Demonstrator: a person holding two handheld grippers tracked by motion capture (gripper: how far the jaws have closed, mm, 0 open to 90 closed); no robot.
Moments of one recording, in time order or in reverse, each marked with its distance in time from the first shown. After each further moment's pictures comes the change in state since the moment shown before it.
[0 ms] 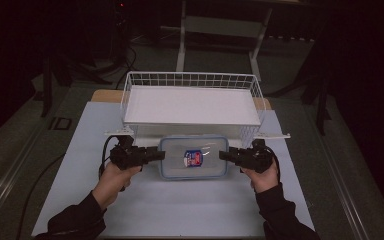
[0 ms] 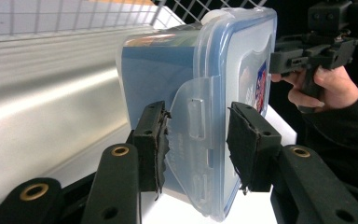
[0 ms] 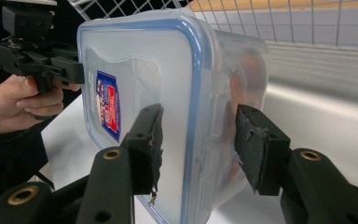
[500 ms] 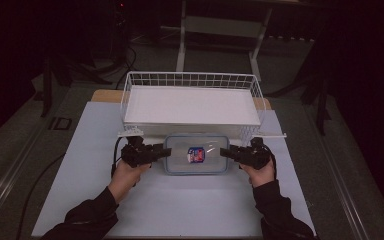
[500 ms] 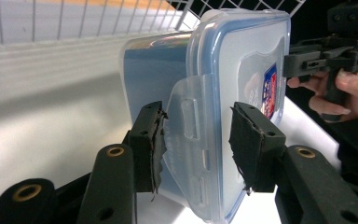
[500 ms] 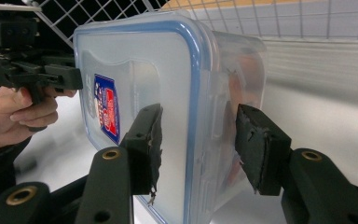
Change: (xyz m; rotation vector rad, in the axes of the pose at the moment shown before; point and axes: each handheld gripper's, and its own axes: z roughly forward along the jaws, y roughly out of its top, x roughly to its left) left arm 0.017 -0.007 0.036 -0.038 0.065 0.042; right arm -0.032 -0.007 0.013 -0.014 -0.045 0.022
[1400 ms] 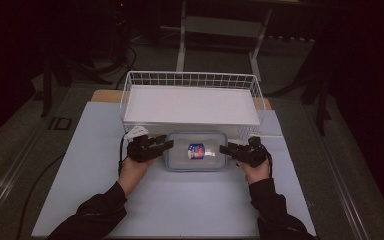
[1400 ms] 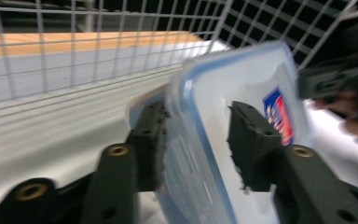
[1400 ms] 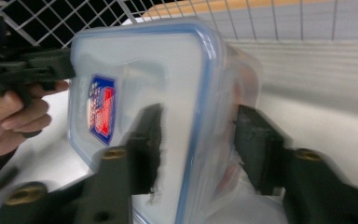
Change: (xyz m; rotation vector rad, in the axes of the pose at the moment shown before) left arm 0.007 0.000 0.022 -0.108 0.145 0.133; right arm -0.020 -0.006 0.017 -0.038 -0.047 0.010
